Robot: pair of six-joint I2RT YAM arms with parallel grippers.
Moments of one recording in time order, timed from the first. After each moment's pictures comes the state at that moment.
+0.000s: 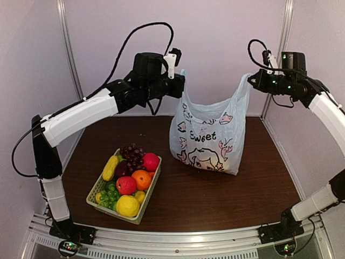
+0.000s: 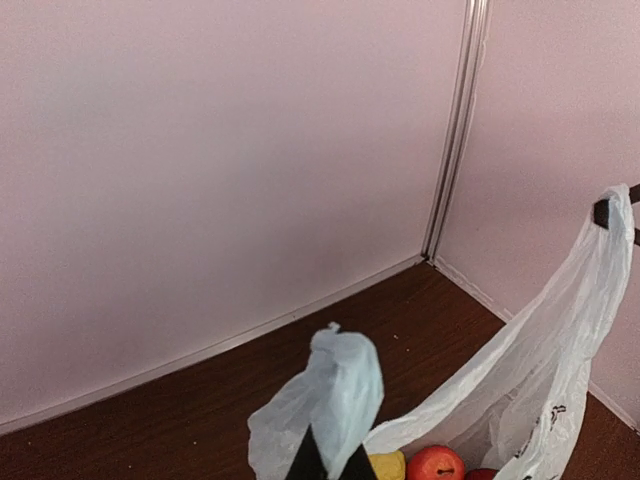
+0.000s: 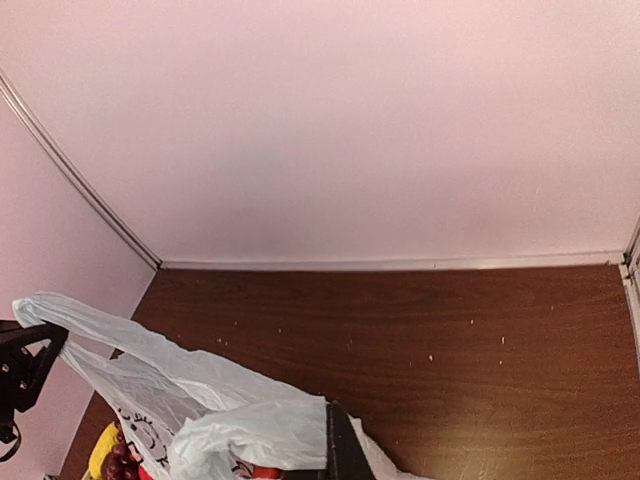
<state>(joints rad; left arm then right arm) -0.91 1.91 1.98 -0.26 -0.26 -0.11 0.26 1.36 1.57 -0.55 -0.16 0.34</state>
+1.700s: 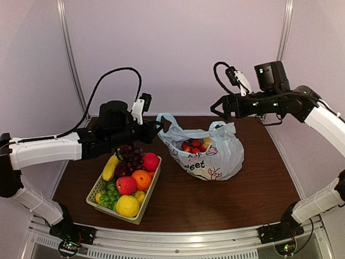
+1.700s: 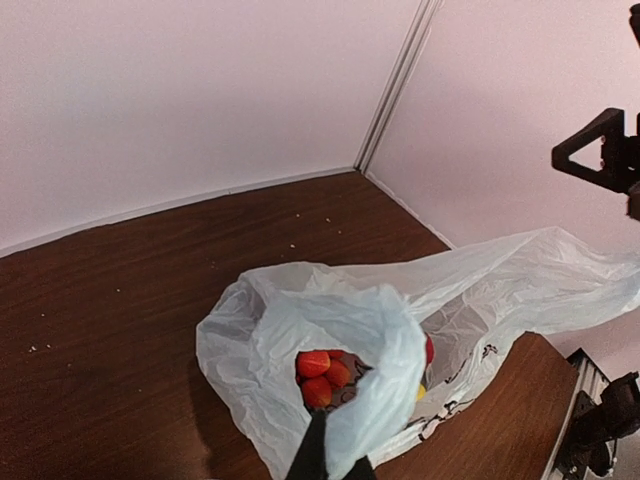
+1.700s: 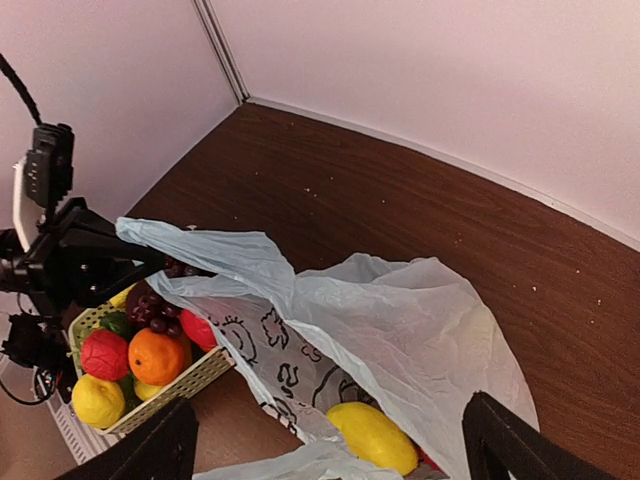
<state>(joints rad) -0.87 1.41 1.04 0.12 -0.03 -0.35 0.67 1.30 1.53 -0.72 -0.08 0.20</state>
